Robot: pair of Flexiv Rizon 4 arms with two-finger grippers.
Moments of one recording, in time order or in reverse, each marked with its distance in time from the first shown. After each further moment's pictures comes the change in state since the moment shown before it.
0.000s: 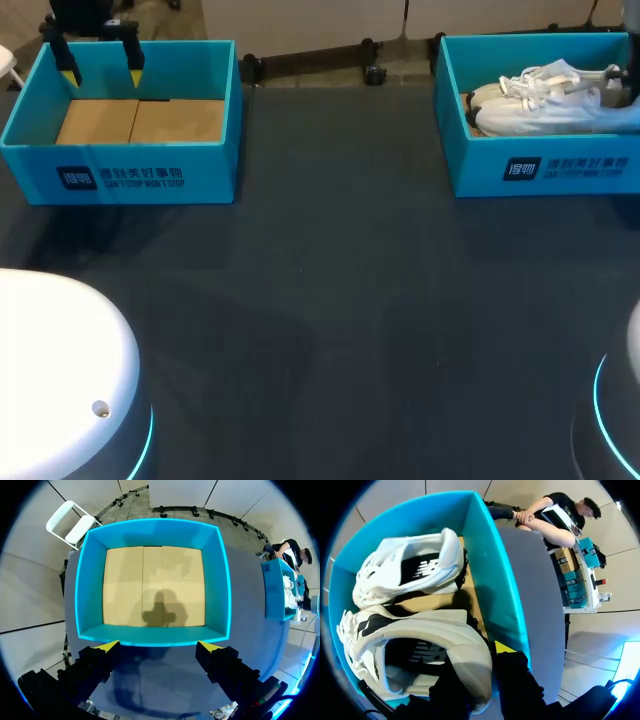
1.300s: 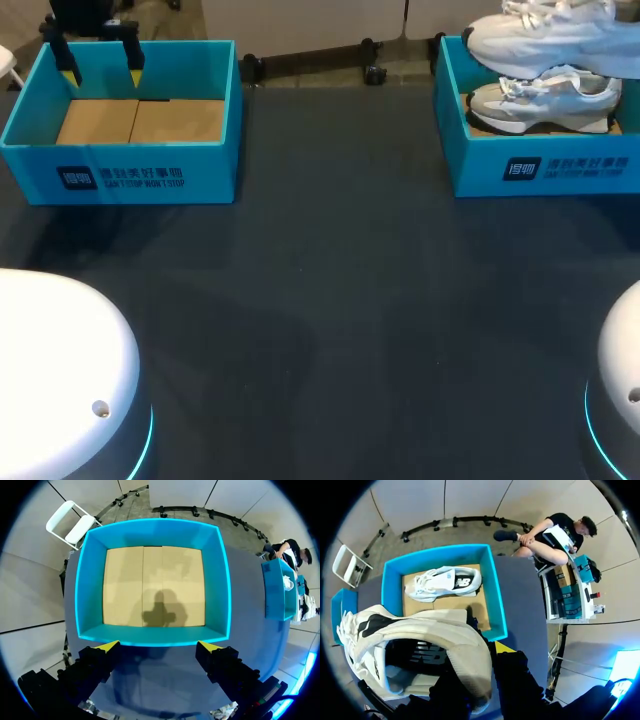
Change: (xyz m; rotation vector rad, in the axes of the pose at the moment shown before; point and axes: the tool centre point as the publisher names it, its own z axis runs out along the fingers) left arm 0.000 0.000 0.000 0.000 0.000 0.000; right arm -0.008 -0.024 -0.179 -0.085 0.054 -0.080
